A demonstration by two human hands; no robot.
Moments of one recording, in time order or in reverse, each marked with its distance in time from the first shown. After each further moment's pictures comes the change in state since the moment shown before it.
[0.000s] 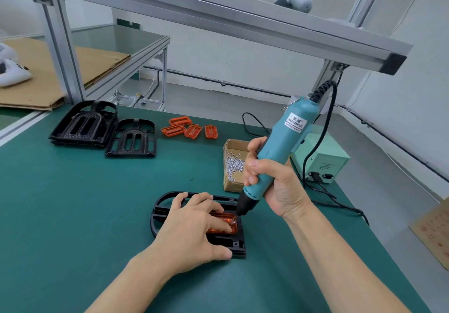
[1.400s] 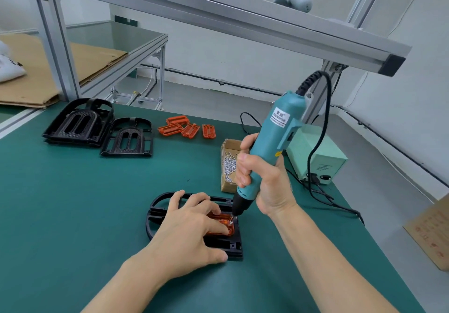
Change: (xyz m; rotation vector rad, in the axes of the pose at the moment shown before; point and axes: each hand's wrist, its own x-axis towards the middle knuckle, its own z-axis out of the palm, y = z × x) left_hand 0.000 0.001 -0.001 0.069 0.002 0.033; right_hand 0.002 0.003 0.019 -0.037 0.085 -0.067
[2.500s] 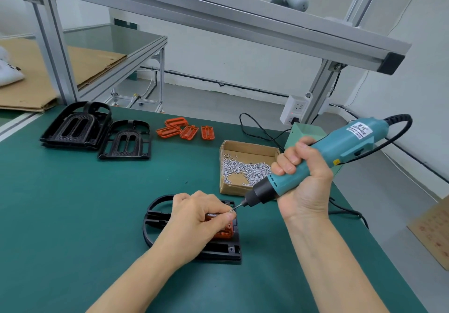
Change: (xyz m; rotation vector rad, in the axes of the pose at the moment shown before) left_hand 0.014 0.015 -0.011 -0.568 0.254 -0.098; right_hand -0.009 -0.024 -0.018 0.437 0.408 -0.140
